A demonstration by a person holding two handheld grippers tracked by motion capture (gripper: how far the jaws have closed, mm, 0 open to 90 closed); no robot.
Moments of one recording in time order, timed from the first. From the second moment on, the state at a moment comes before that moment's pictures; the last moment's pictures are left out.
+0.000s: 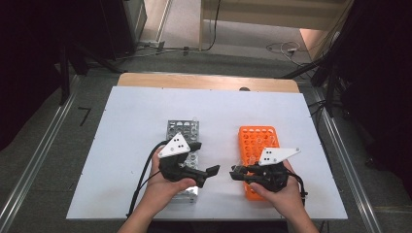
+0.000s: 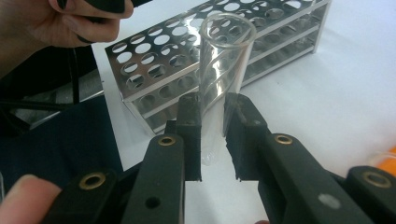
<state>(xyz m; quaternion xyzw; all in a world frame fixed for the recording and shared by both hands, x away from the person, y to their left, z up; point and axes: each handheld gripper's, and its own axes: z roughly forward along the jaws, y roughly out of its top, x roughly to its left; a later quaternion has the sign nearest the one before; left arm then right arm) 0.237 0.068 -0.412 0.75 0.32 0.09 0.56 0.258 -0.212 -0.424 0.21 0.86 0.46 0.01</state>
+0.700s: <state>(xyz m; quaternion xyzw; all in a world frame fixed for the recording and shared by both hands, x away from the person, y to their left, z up) 0.225 0.038 -0.416 0.79 0.26 0.06 0.56 0.251 -0.182 -0.431 0.18 0.88 0.45 0.00</state>
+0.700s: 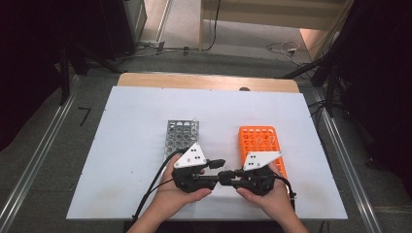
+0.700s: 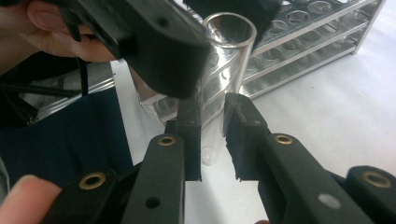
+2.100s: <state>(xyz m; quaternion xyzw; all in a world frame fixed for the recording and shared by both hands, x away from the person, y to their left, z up) 0.233 0.052 -0.404 0.77 0.28 0.09 0.57 0.254 -0.200 -0.422 0.19 0.86 0.47 0.01</state>
